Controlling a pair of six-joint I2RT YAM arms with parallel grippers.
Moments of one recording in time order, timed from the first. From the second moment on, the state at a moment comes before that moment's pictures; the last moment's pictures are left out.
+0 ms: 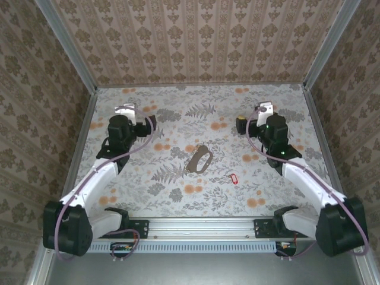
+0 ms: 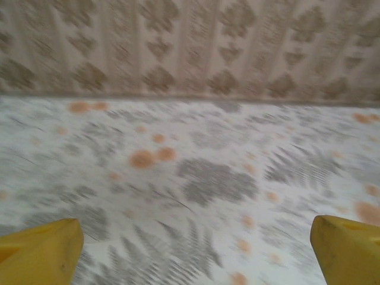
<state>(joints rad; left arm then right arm) -0.29 1.12 0.72 0.06 -0.03 -0.19 0.25 1.10 0.69 0.10 0.04 0.06</state>
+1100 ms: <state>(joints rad) -0.48 1.08 0.61 -0.14 0.27 -0.35 0.31 1.83 1.12 -0.26 -0.59 0.03</state>
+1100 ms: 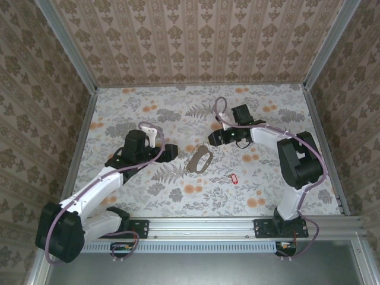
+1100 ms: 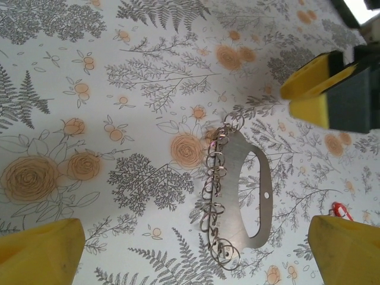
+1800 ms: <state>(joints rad) -0.73 1.11 0.55 -0.09 0.30 -0.49 0.33 1.97 1.26 -0.35 -0.58 0.00</state>
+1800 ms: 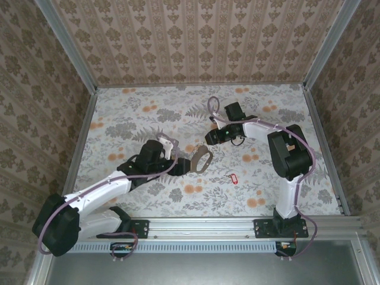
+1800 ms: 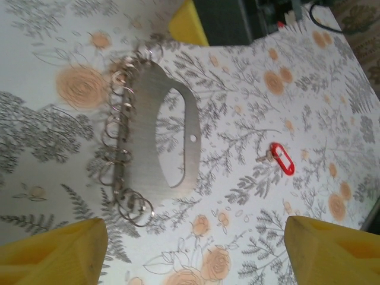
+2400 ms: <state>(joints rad) -0.76 1.33 0.49 0.16 0.32 -0.63 0.35 2.03 1.31 -0.36 -0.62 0.00</state>
